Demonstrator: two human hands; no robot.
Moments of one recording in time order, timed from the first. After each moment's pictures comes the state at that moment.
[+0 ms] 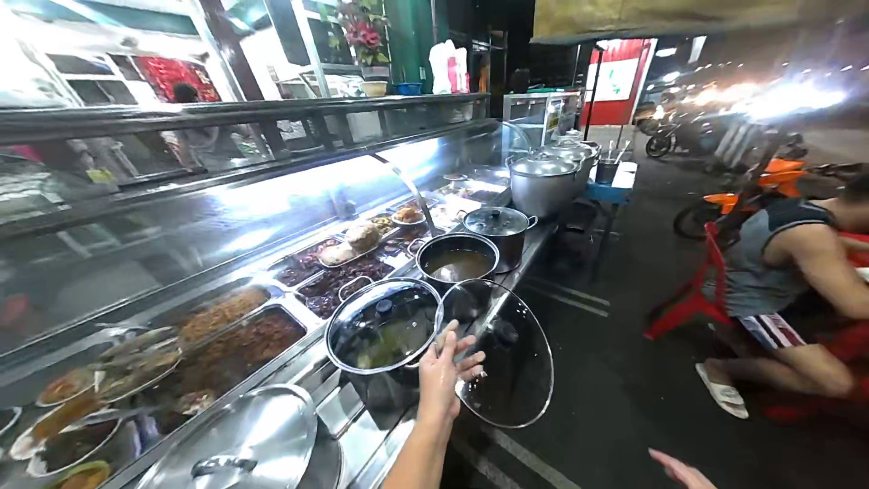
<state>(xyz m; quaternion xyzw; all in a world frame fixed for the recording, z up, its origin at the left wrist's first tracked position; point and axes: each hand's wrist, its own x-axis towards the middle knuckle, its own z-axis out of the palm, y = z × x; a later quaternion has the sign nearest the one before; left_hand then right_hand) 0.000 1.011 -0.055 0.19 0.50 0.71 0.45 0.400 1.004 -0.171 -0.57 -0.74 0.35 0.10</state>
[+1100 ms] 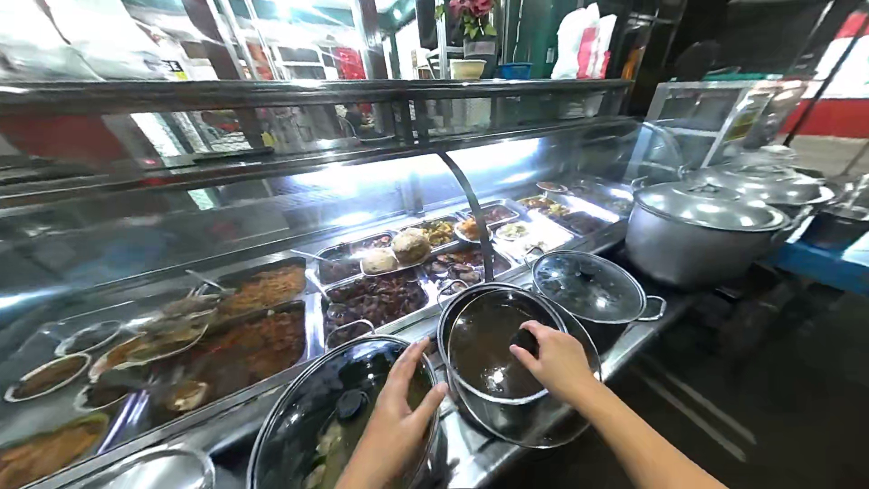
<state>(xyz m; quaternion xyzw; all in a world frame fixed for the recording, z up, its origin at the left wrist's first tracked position) -0.115 1.168 -0.061 0.39 0.75 0.52 0.14 0.028 1.415 -0.038 -0.30 -0.93 0.21 0.05</state>
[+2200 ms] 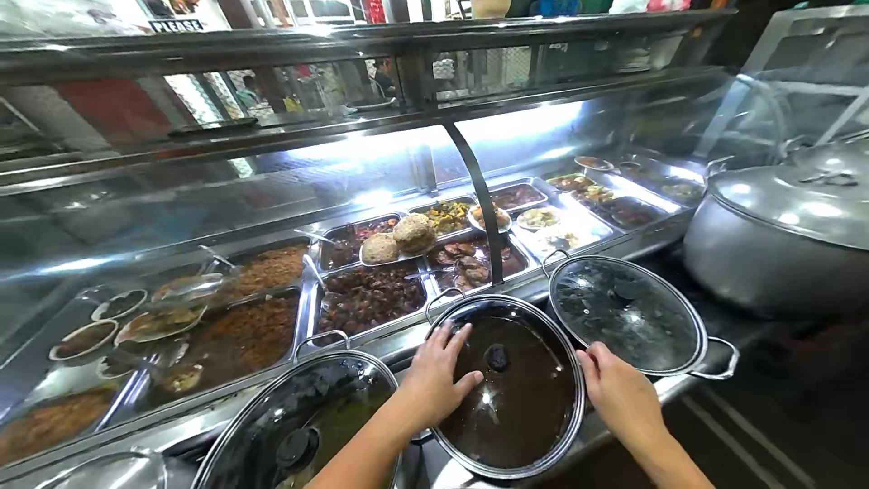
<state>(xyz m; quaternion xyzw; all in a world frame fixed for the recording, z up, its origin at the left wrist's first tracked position) -0.154 1.321 -0.051 0.43 0.86 0.16 0.23 0.045 1.530 -0.093 -0.39 -0.90 0.18 0.09</state>
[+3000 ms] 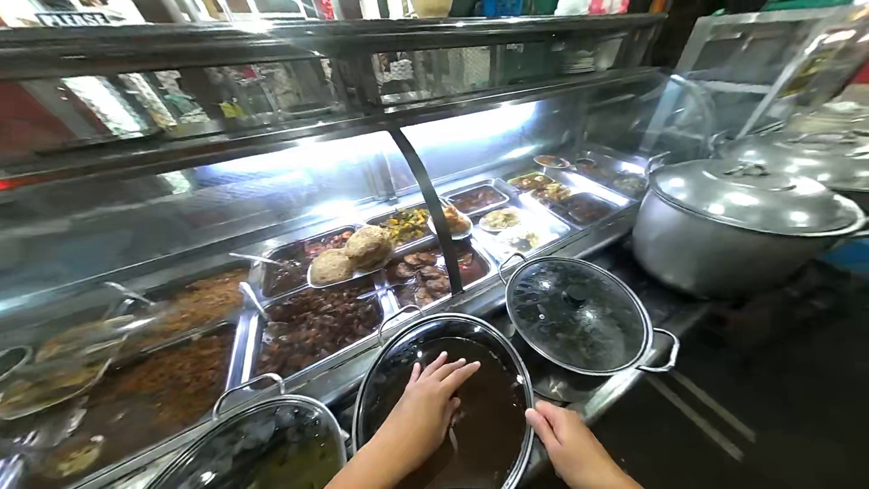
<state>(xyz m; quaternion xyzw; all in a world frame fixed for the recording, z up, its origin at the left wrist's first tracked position) -0.132 1.366 -0.075 0.56 0.78 0.17 0.21 0.074 1.529 -0.119 -0.30 -0.84 0.46 -0.06</state>
